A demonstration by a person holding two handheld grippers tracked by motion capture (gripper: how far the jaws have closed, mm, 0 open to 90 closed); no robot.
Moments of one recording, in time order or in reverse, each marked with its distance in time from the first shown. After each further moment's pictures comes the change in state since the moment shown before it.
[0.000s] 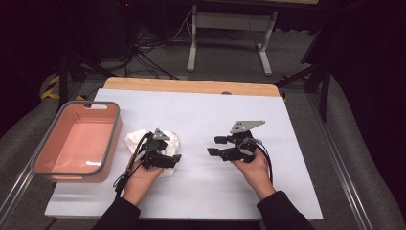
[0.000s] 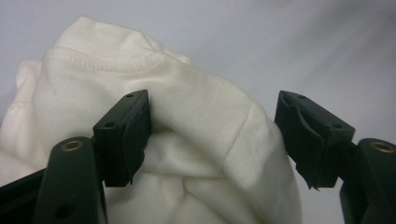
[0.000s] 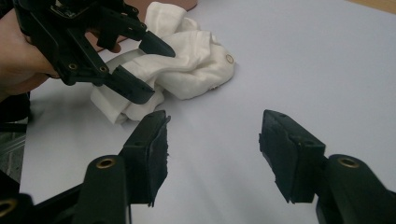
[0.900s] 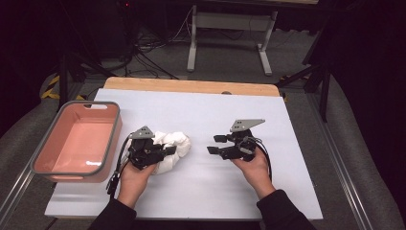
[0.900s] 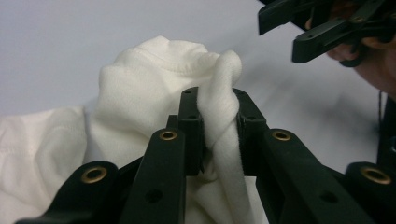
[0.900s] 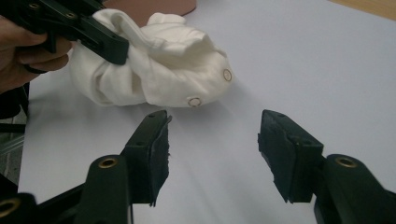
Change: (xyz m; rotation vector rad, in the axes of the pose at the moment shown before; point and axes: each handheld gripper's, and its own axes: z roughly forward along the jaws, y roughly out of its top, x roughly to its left) left arm 0.005 -0.005 -0.039 -0.287 -0.255 -0.044; right arm -0.002 0.004 -0.002 -0.007 -0.008 -0.004
